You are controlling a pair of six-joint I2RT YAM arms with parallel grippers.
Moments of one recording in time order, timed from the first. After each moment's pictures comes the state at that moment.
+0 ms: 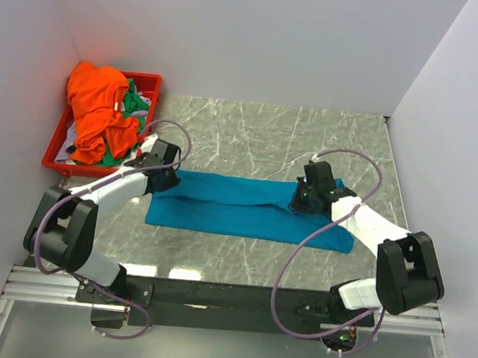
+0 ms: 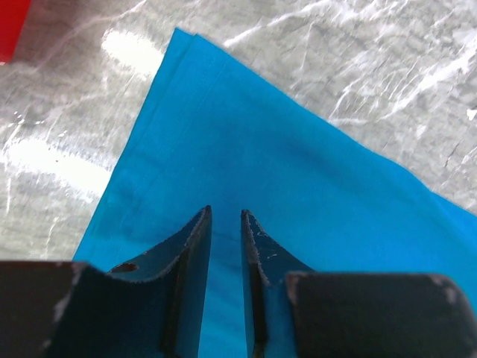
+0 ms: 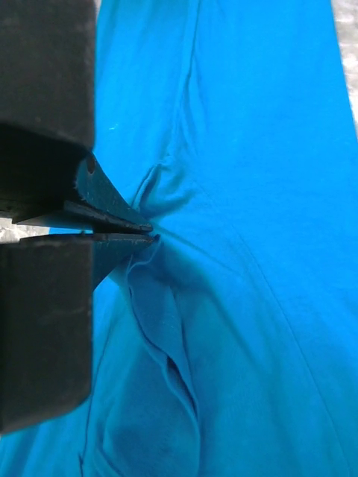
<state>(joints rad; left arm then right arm) -0.35 1.48 0.85 -0.32 -0.29 -0.81 0.36 1.39 0.77 -0.34 -0.01 0.54</state>
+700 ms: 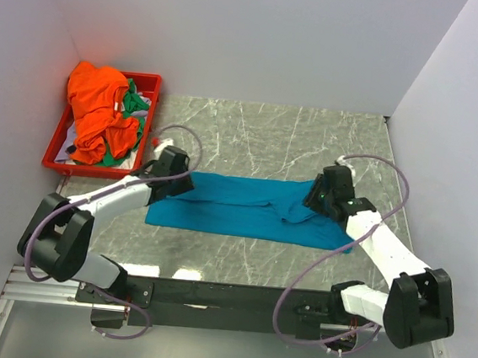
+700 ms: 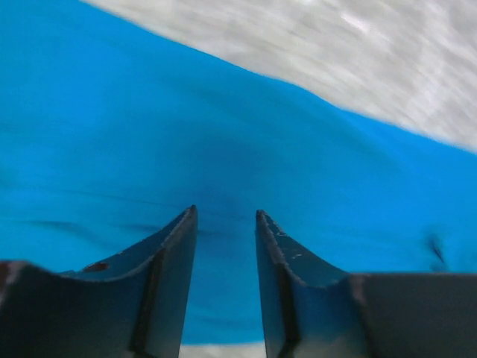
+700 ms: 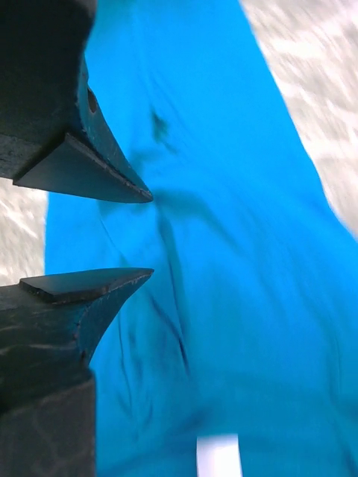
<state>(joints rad) -0.44 1.41 0.78 -0.20 -0.20 -0.80 0.28 1.17 0.70 -0.39 0.11 0.60</state>
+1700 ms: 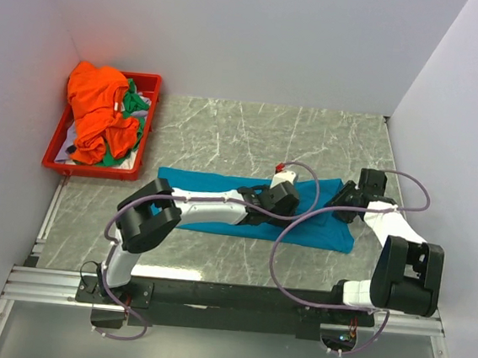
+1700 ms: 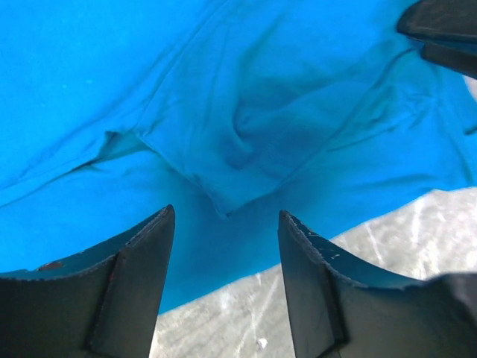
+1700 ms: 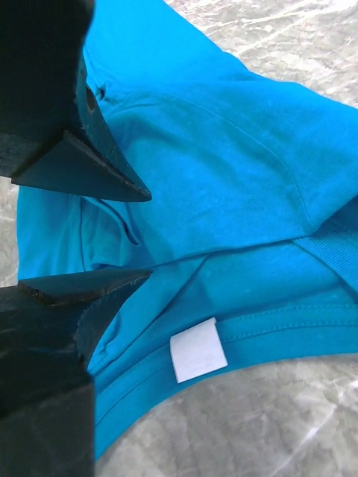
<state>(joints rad) -1.10 1.99 1.42 -0.25 -0.27 -0.72 -0.14 1.35 0.69 -0.35 -0.15 0.60</state>
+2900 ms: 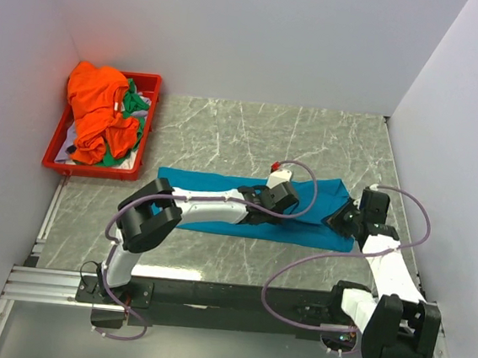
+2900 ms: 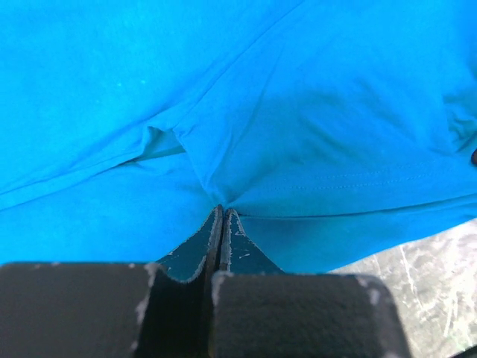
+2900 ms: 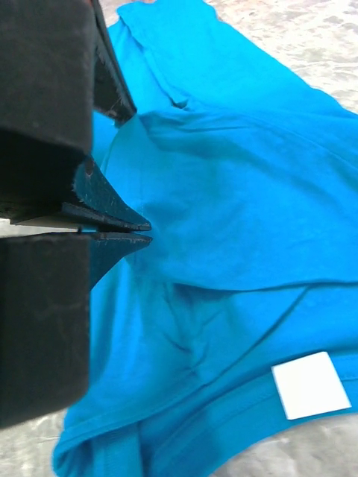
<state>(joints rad) -1.10 2.02 1.45 -0.32 -0.37 -0.76 -0.14 1.01 0.49 -0.38 -0.27 0.60</state>
